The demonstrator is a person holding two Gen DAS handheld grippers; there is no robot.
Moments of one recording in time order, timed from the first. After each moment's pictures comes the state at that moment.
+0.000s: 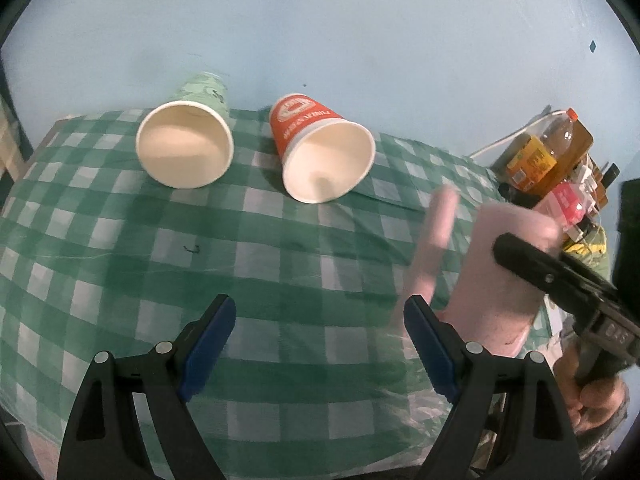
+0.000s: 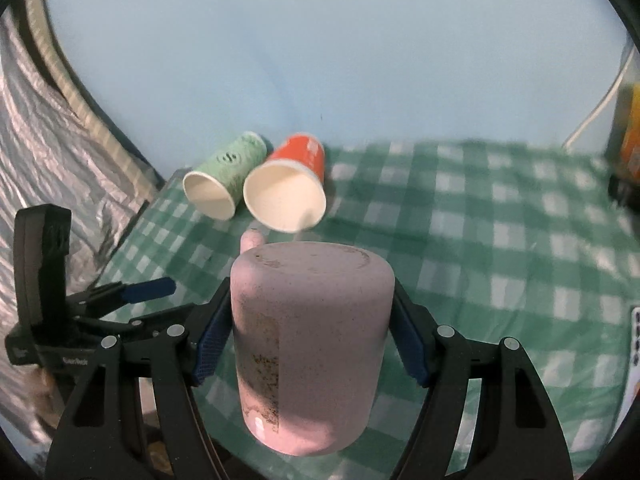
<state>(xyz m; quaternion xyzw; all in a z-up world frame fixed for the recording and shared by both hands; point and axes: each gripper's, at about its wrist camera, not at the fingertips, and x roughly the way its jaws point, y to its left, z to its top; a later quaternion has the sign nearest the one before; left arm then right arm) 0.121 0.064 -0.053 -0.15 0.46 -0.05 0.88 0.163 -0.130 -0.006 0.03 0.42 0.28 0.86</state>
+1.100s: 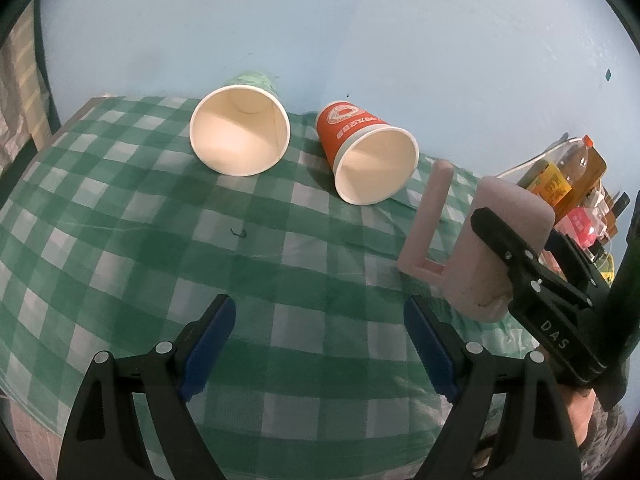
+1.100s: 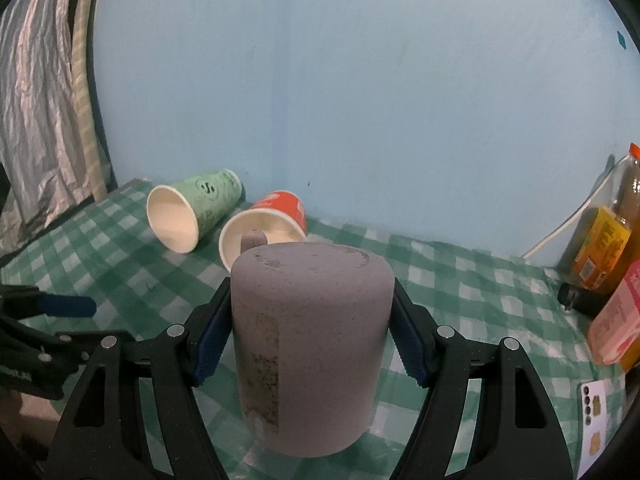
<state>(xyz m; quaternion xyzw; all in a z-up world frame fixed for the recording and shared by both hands) 0.102 0.091 -0.071 -0.18 0.43 -0.02 0.88 0.147 -0.079 -0.026 -0.11 0.27 0.21 0.93</state>
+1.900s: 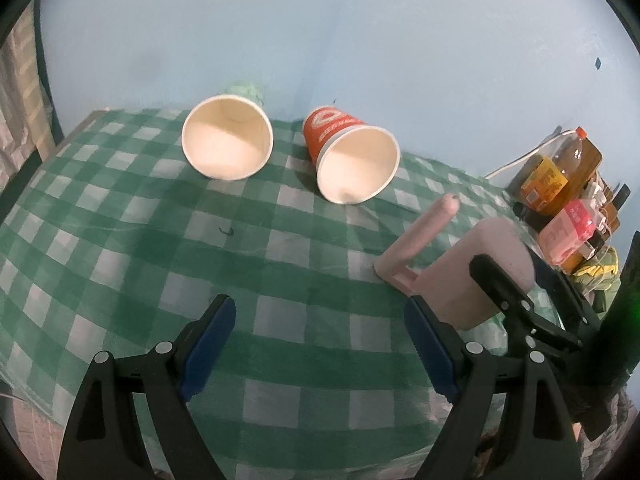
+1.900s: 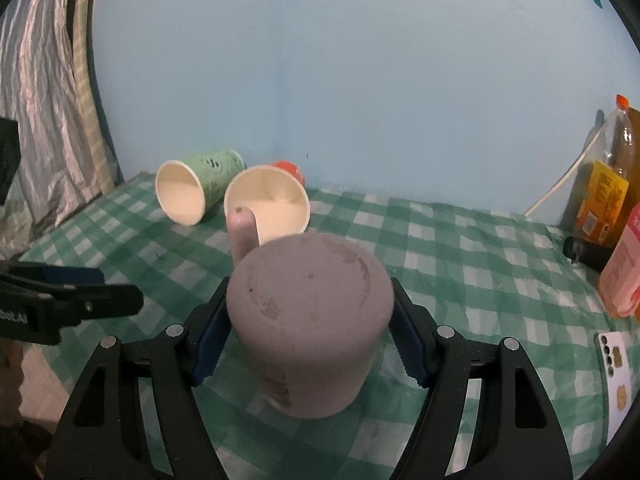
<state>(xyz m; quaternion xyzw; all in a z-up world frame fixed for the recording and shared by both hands) 0.090 0.072 -0.060 -0.16 0.41 -0.01 0.90 0.117 -0.106 -0.042 -0.07 0.28 0.22 0.93</state>
